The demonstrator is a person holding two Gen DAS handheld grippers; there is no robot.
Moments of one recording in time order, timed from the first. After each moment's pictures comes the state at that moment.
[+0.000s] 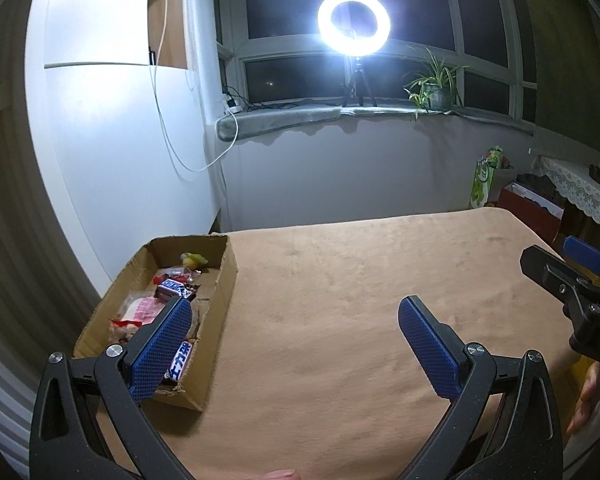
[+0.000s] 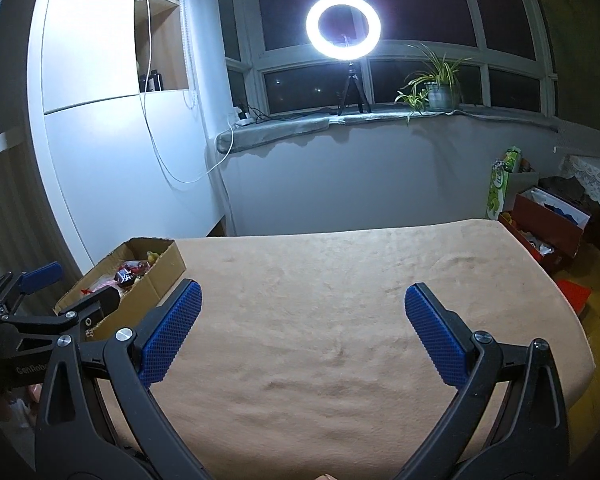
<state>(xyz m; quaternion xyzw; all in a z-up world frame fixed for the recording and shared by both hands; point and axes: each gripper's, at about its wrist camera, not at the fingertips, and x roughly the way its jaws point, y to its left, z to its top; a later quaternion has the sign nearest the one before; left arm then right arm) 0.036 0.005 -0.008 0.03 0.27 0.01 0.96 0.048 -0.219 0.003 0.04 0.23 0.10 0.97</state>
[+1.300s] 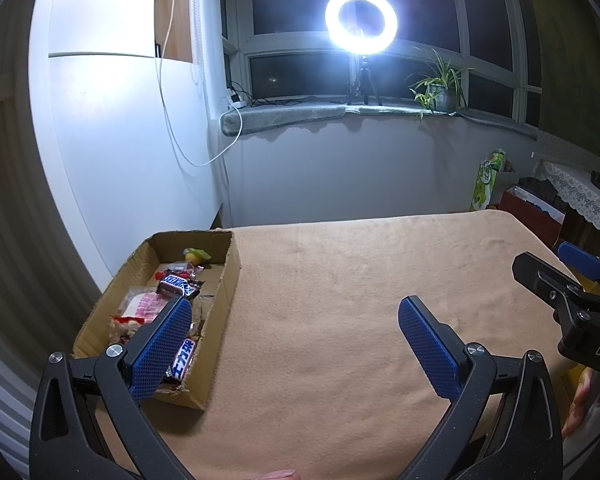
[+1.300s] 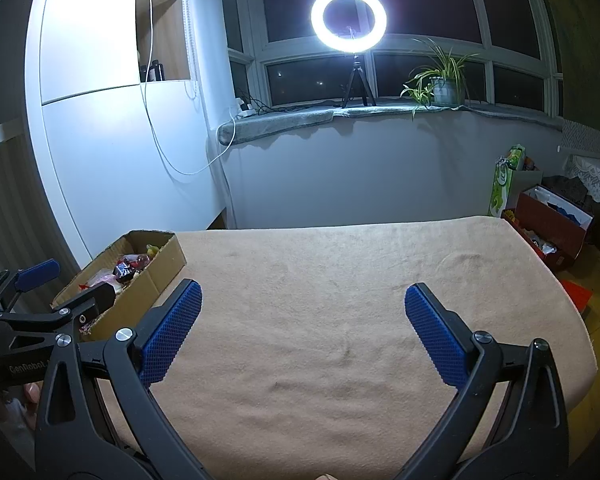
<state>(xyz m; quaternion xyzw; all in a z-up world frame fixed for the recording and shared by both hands) 0.036 0.009 -0.005 0.02 0.28 0.01 0.96 0.056 -0.214 -0.001 0.04 0.24 0.11 0.96</state>
